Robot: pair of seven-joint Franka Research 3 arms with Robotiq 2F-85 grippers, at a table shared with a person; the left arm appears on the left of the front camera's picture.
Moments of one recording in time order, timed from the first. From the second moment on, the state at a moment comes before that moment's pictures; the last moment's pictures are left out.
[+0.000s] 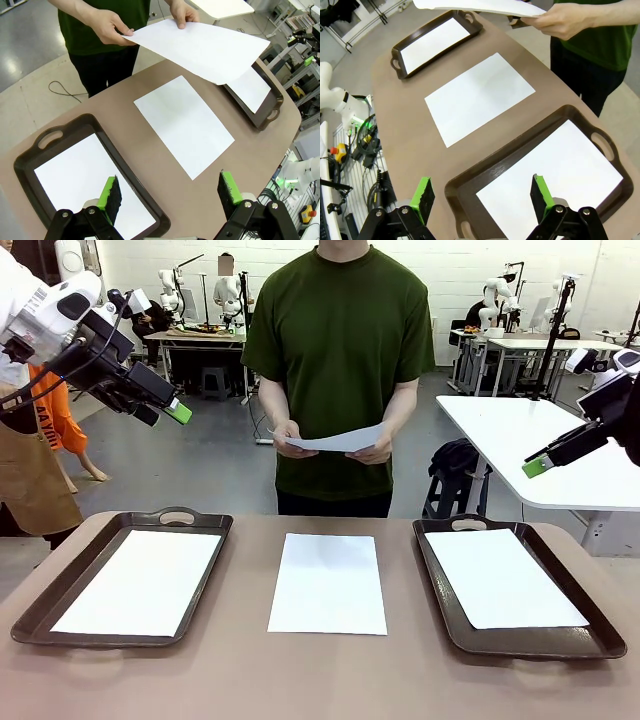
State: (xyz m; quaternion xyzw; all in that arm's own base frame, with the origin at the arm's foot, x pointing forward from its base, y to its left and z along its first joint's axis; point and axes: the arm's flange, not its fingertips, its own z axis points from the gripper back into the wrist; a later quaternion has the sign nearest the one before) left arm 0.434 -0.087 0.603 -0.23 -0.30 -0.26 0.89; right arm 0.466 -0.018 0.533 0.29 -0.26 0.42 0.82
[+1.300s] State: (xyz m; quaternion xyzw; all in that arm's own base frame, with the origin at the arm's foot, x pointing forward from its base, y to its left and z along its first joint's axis) left arm 0.434 -0.087 0.603 -0.23 -0.30 -0.26 0.89; right arm 0.466 -0.018 0.533 0.29 -0.26 0.42 0.82
